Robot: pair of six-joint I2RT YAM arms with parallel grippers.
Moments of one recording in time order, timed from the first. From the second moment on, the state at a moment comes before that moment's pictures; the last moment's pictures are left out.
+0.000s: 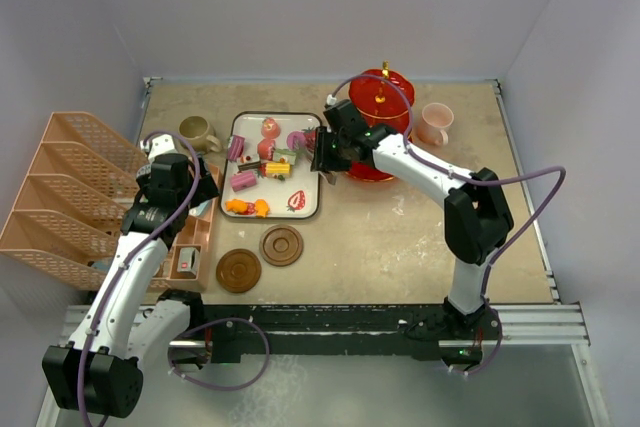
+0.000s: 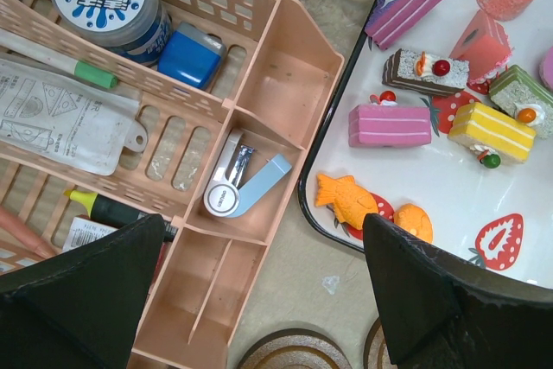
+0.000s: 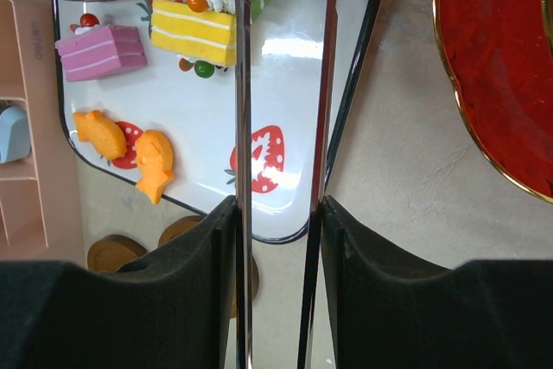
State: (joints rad) left arm -0.13 0.88 0.78 -0.59 -0.35 -0.43; right arm 0.66 1.86 1.52 -0.54 -0.02 0.59
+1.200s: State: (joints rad) left arm -0.13 0.88 0.78 -0.59 -0.35 -0.43; right arm 0.66 1.92 1.54 -0.50 -0.03 0.58
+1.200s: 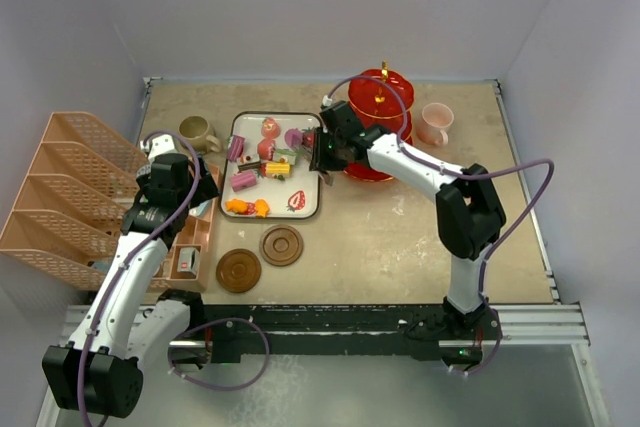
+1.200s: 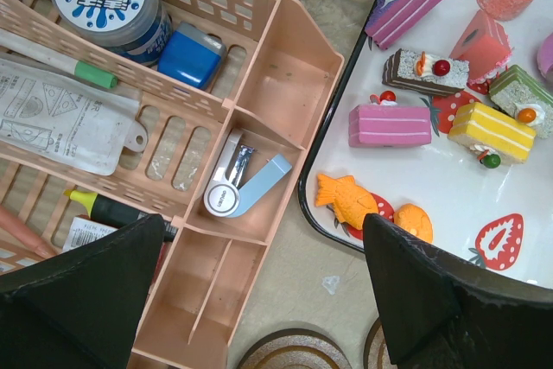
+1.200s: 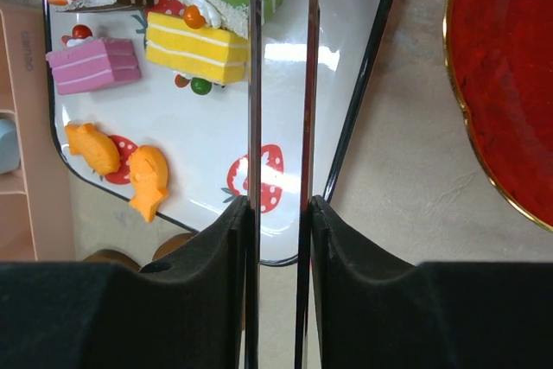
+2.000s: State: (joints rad) left arm -0.13 0.88 0.78 -0.59 -0.35 -0.43; right arm 0.73 1.60 1.41 -0.55 0.13 0.45
